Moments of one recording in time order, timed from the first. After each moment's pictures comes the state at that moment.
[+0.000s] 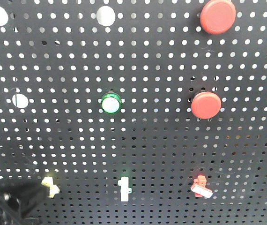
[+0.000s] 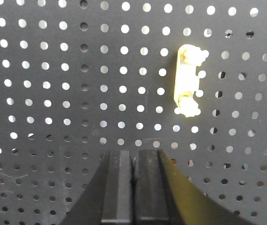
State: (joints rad) left arm -0.48 0.96 -0.65 -0.16 0.13 0.00; right arm 0.05 0.46 -0.45 -0.04 0.00 -0.03
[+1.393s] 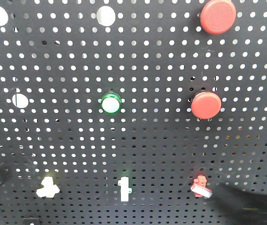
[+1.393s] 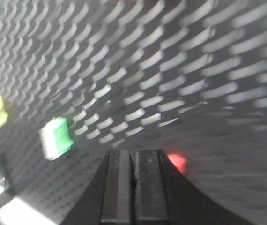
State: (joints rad) left arm -0.49 0.70 -0.65 -0.17 0.11 -0.05; right arm 0.58 0.88 -0.45 -0.03 -0.30 0.02
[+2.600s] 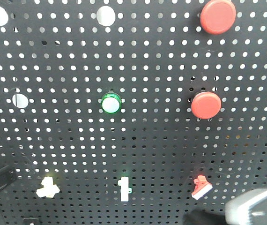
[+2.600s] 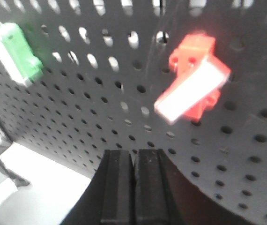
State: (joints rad) left arm -0.49 0.72 -0.65 -0.17 0.12 -0.05; right arm 0.58 0.99 -0.45 -0.01 -0.22 0.15
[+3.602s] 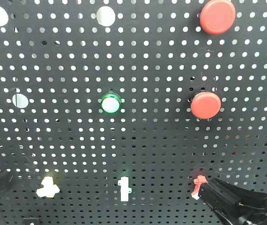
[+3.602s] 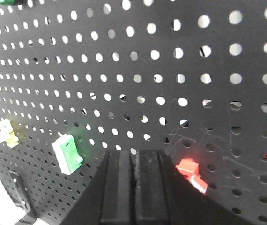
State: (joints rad) left arm -0.45 0.64 -0.57 -0.07 0.11 -0.03; right arm 0.58 0.86 -0.45 0.00 -0.32 0.14
